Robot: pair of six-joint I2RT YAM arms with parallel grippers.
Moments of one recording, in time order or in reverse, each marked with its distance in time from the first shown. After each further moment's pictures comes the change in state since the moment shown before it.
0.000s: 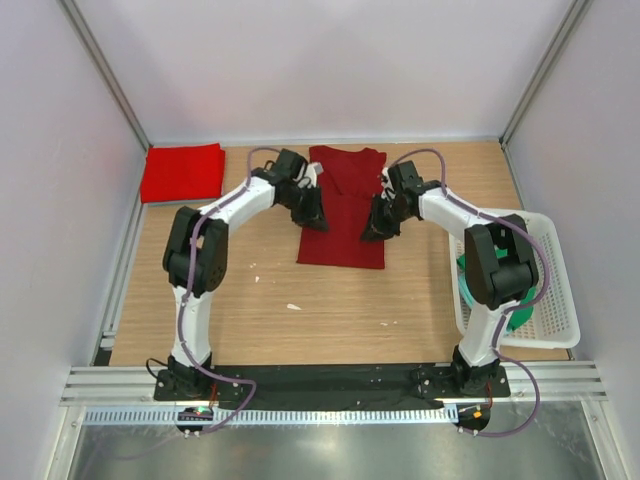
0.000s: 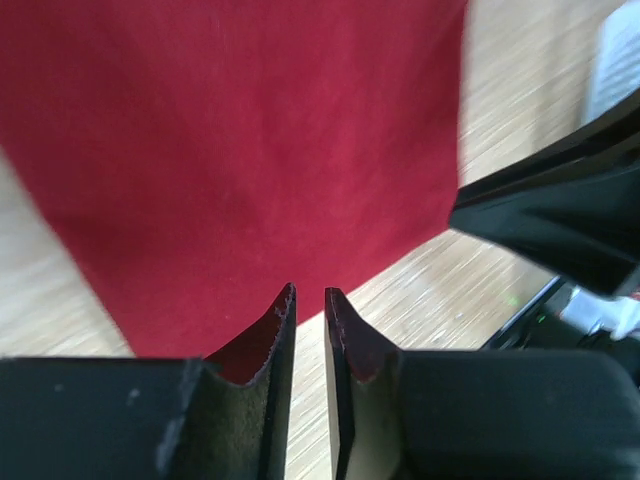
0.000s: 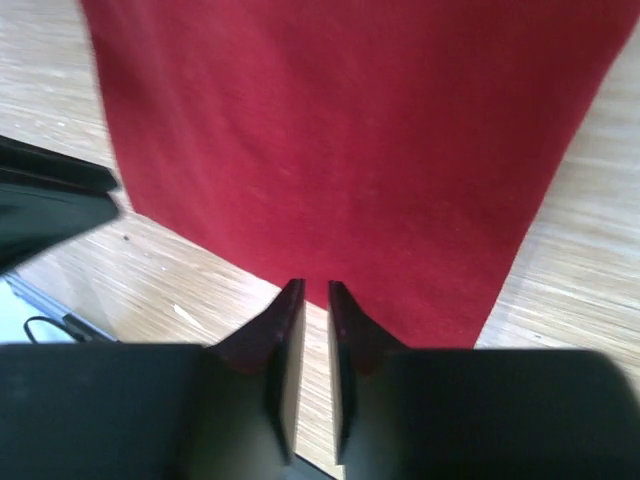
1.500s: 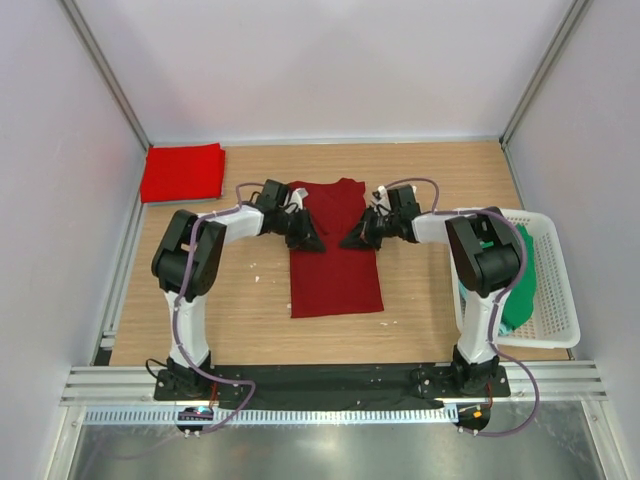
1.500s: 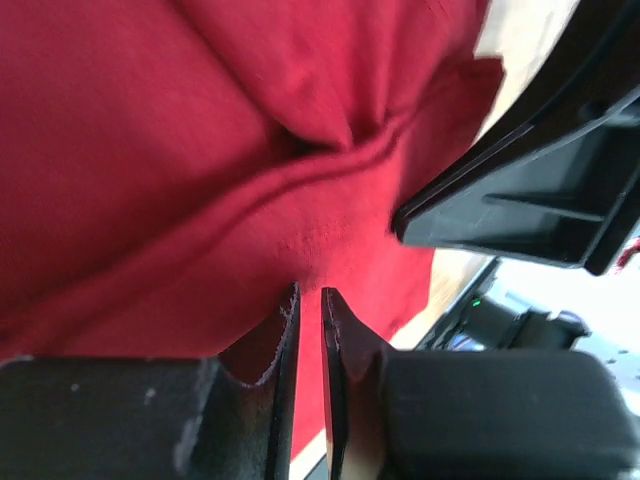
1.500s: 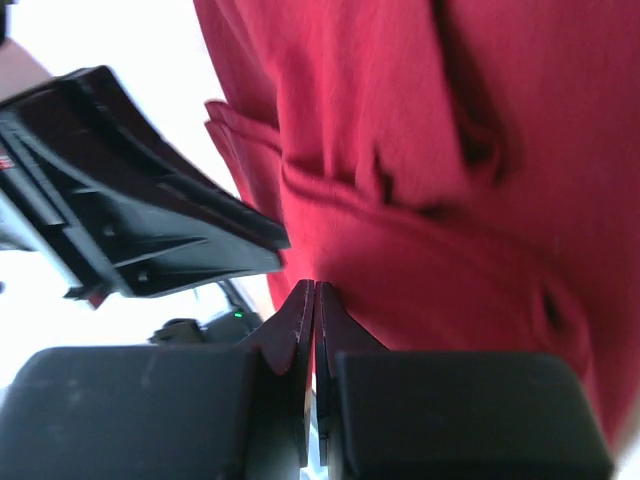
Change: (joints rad) left arm 0.019 -0.079 -0.429 0.378 0.163 -0.224; right arm 0.006 0.091 -0.280 0.608 -0.375 0.349
